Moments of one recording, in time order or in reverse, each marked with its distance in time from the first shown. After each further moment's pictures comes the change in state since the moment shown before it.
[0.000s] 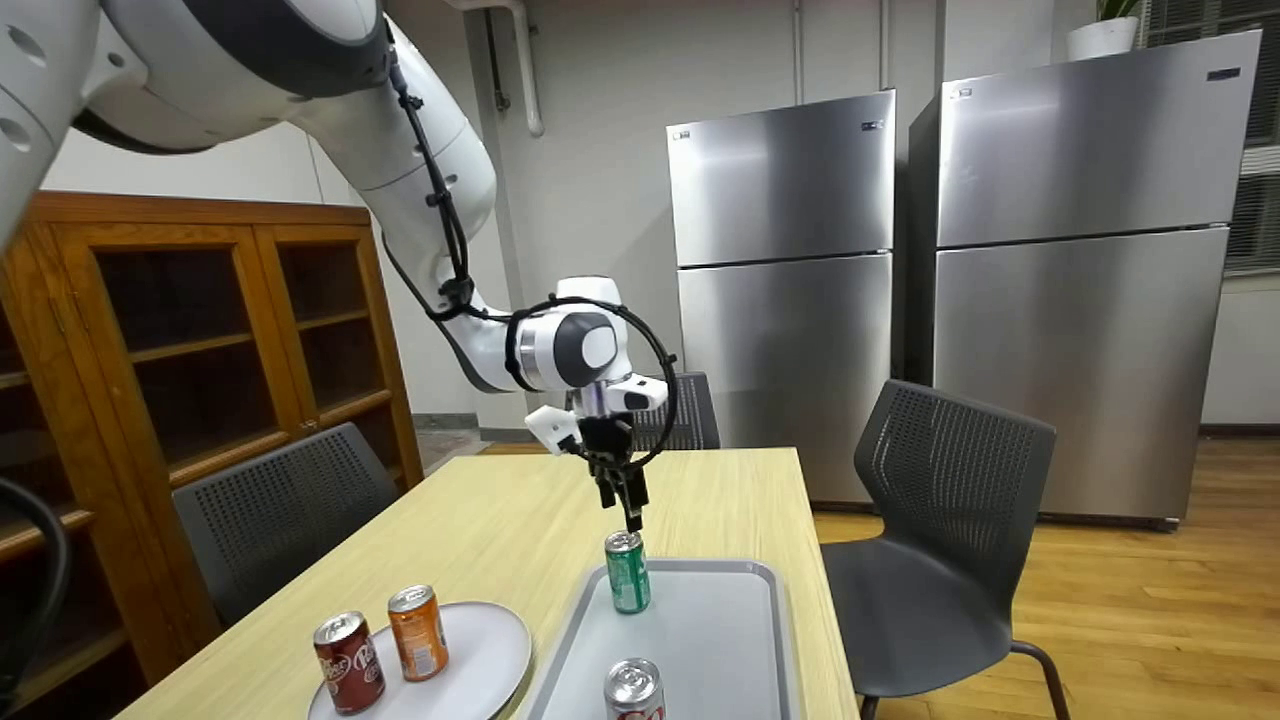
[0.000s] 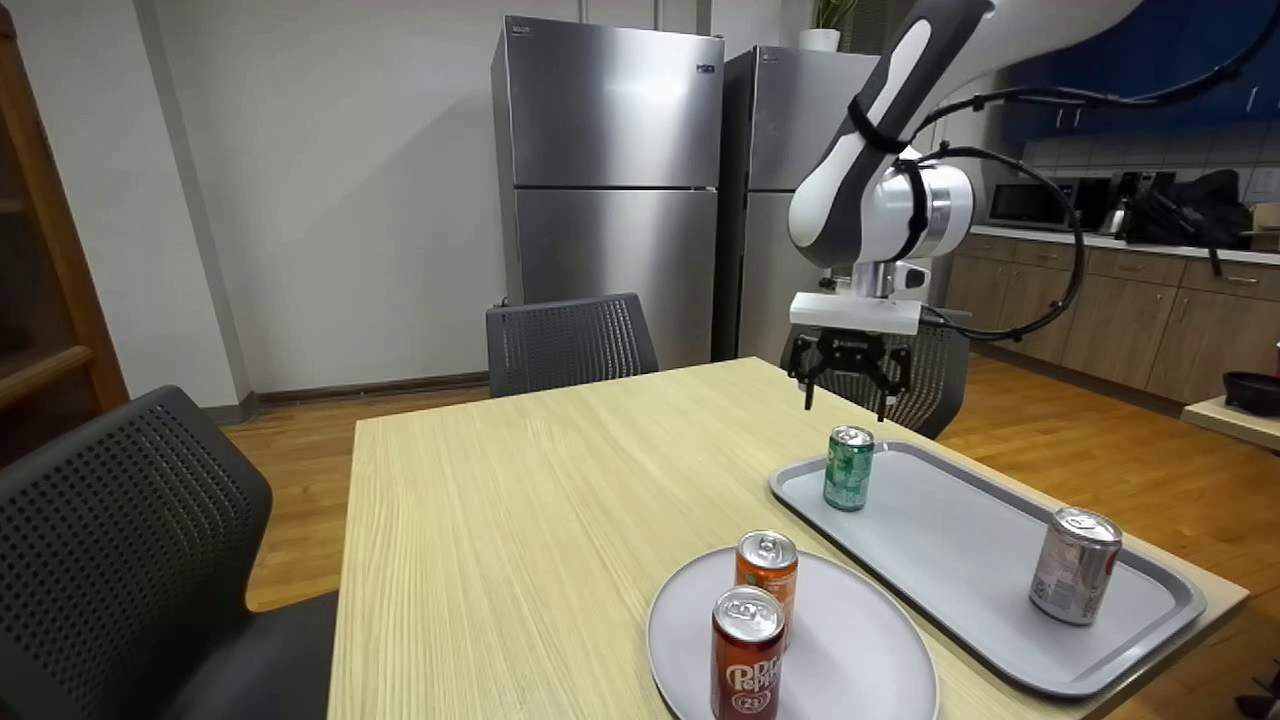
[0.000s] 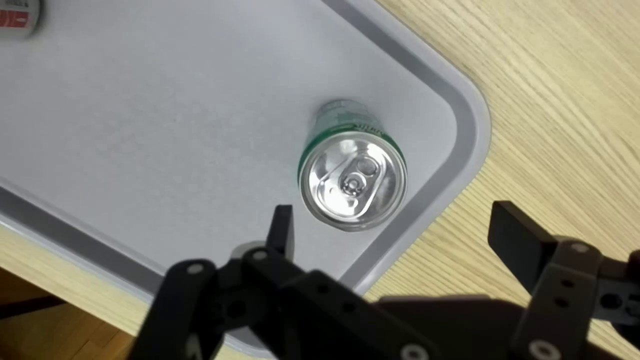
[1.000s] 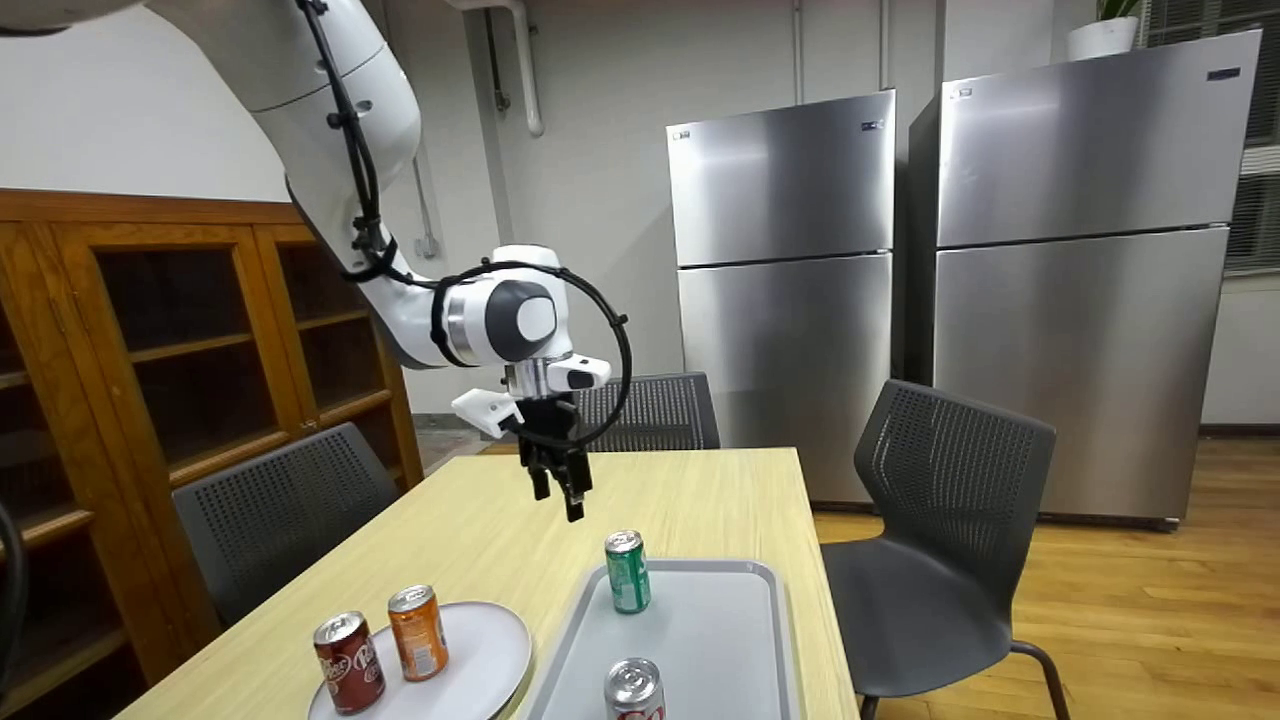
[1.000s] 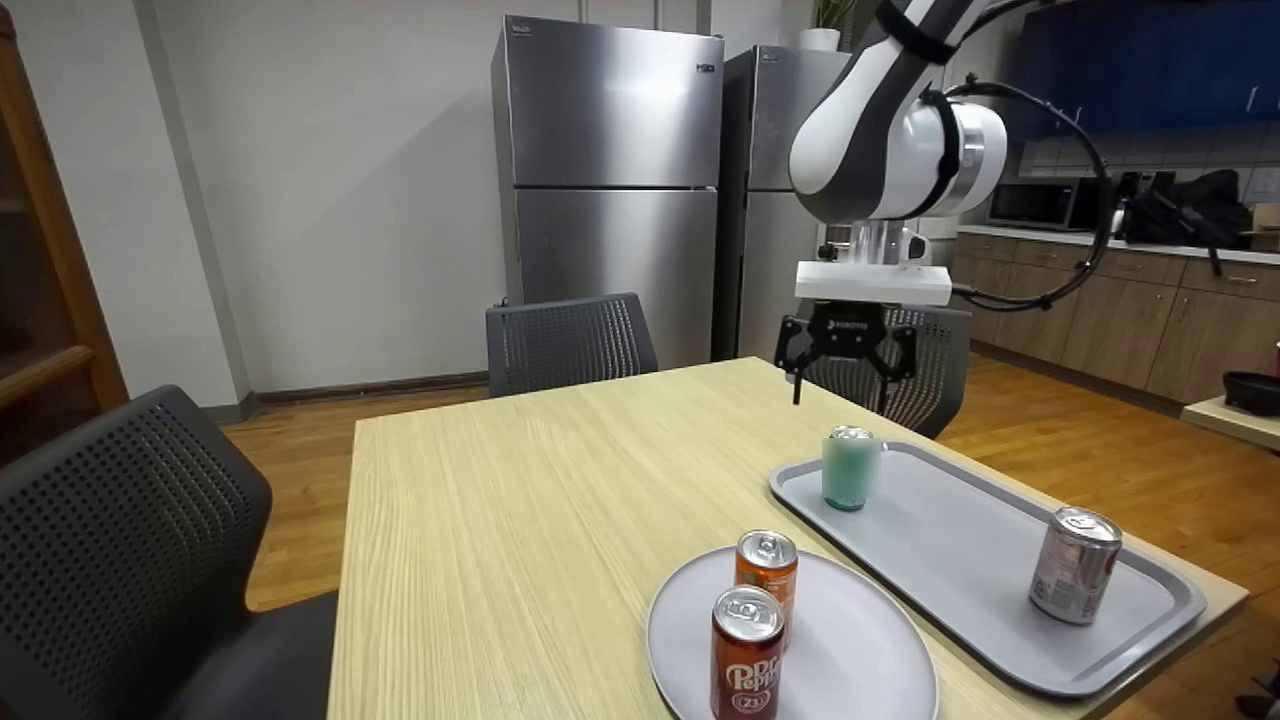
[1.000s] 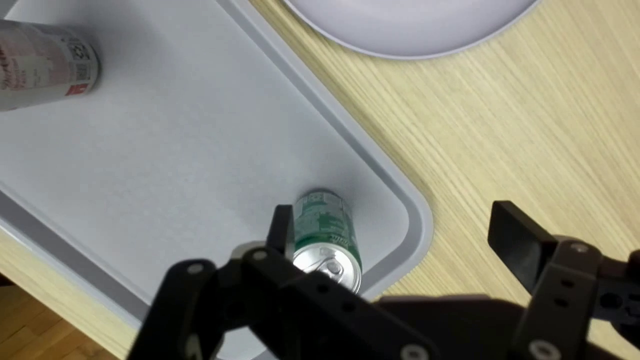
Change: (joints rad) arm 0.047 -0.234 0.055 -0.247 -0.026 0.000 -0.101
